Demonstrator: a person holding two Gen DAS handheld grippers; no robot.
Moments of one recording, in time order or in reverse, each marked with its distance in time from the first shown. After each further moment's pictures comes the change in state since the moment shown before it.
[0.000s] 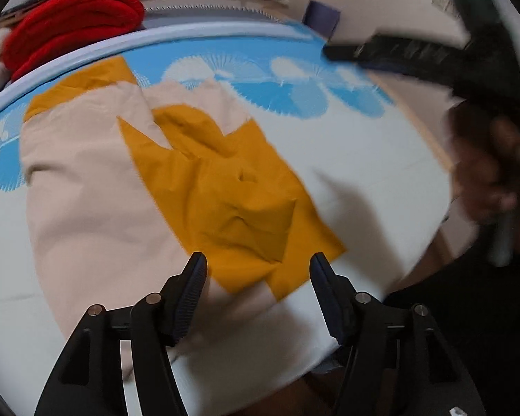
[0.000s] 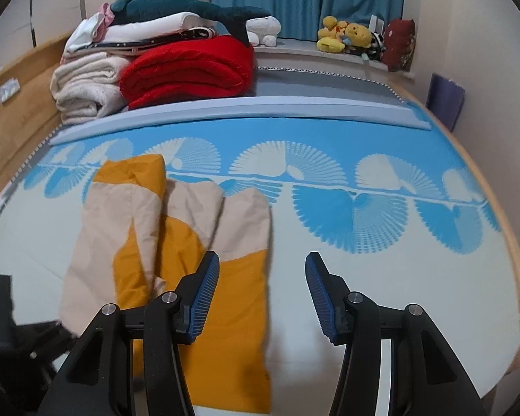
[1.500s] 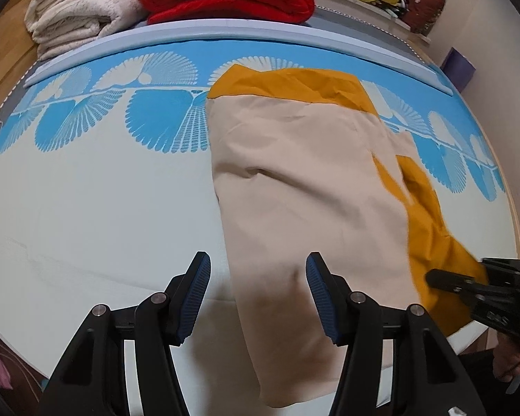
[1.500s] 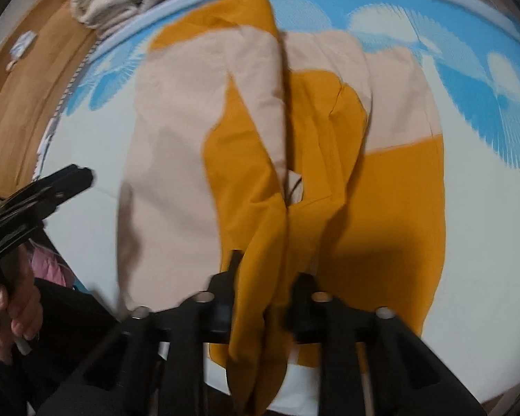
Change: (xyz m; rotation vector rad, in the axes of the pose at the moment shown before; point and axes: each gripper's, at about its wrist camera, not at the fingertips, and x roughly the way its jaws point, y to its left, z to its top) left arm -0.035 0.180 0.022 -0.357 0.020 0.350; right arm 0.114 0.121 -0.035 -0.038 0.508 0.323
